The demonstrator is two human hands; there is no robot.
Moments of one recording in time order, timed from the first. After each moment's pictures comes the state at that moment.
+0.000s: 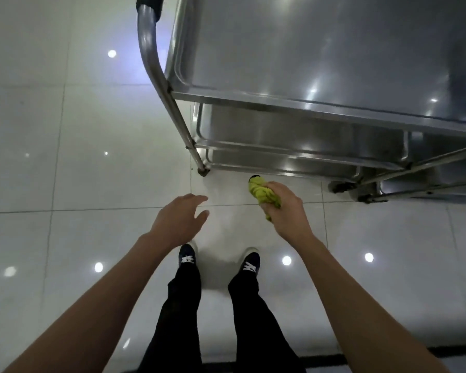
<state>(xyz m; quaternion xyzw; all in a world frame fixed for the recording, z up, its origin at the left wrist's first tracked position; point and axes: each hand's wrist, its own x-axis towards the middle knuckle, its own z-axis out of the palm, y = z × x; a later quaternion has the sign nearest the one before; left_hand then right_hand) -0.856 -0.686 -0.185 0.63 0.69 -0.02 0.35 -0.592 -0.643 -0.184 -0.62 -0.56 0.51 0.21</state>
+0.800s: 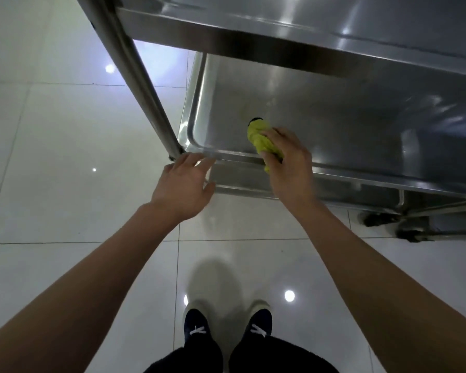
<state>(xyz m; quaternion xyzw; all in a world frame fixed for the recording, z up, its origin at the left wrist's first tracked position) -0.874 -0.531 -0.394 0.71 0.68 0.04 0.18 -0.657 -0.470 -0.387 -0.55 -0.71 0.29 0.34</state>
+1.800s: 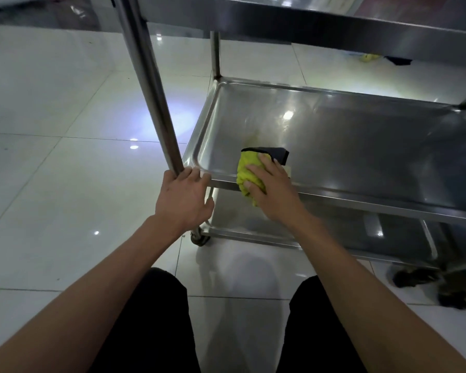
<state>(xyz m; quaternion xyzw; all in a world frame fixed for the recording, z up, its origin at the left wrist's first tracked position) -0.879 -0.537 -0.474 0.71 0.70 0.02 -0.06 -0.667 -0.463 -0.488 -0.50 -0.83 0.19 0.18</state>
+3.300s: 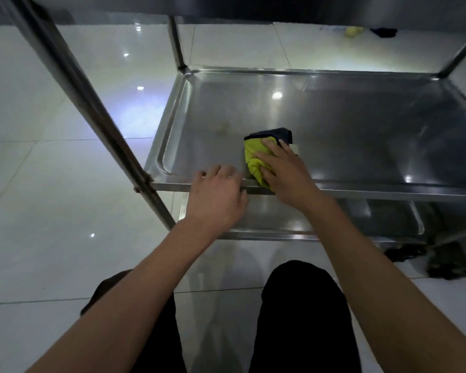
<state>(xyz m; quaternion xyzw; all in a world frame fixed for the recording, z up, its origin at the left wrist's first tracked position) -0.764 -0.523 -0.467 0.75 0.66 0.07 -0.02 -0.591 -0.426 -0.492 -0.51 -0.84 0.12 0.11</state>
